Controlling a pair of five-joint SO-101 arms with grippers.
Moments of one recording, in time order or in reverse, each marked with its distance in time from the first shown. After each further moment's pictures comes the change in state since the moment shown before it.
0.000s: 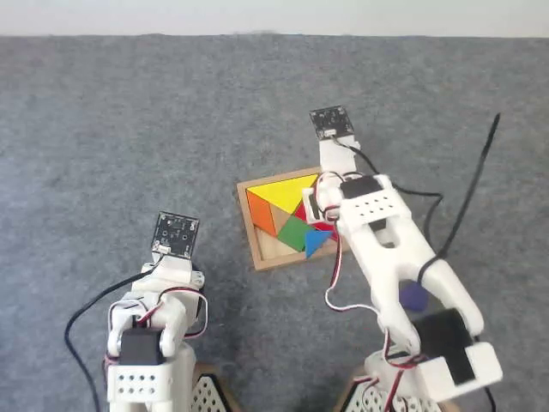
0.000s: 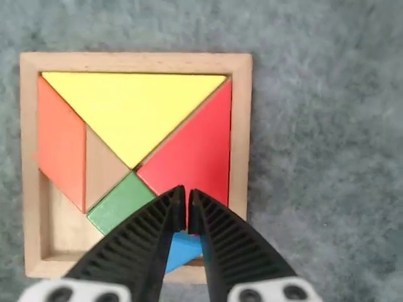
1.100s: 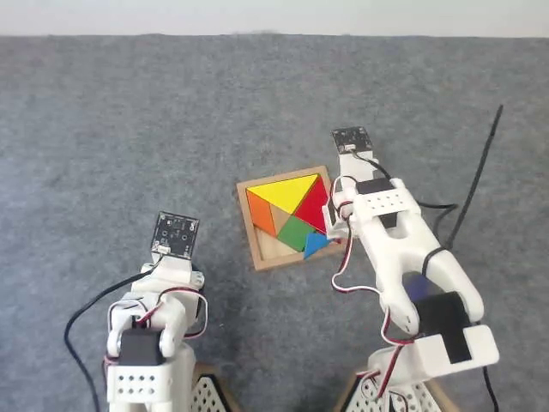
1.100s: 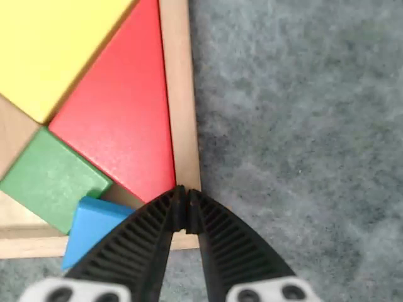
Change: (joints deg) left arm 0.0 0.0 0.0 0.0 0.0; right arm 5.7 4.8 2.2 4.1 1.4
